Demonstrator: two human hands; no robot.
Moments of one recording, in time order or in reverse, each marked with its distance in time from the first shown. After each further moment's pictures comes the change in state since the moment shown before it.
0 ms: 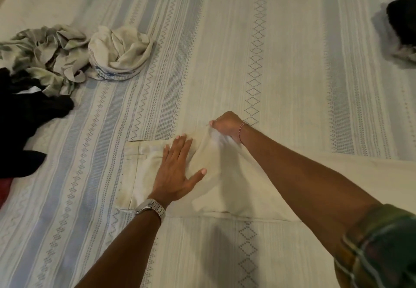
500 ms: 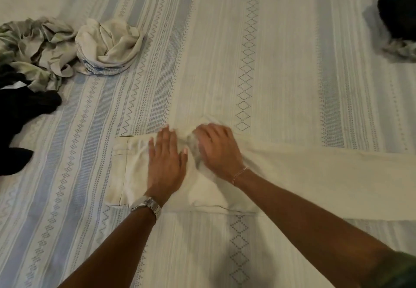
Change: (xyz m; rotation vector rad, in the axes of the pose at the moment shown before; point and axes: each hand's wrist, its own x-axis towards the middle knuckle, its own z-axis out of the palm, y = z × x) left_hand 0.006 0.019 0.000 0.234 0.122 -0.162; right_hand -0.060 0.066 0.055 -0.632 0.679 -0.954
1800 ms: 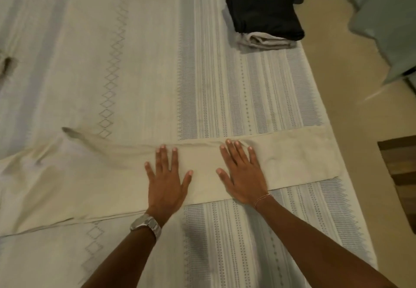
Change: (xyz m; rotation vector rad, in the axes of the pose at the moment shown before) left_hand -0.057 0.368 0.088 0.065 -0.288 0.063; right_hand -0.298 0.305 -0.182 -0.140 -0.466 0.410
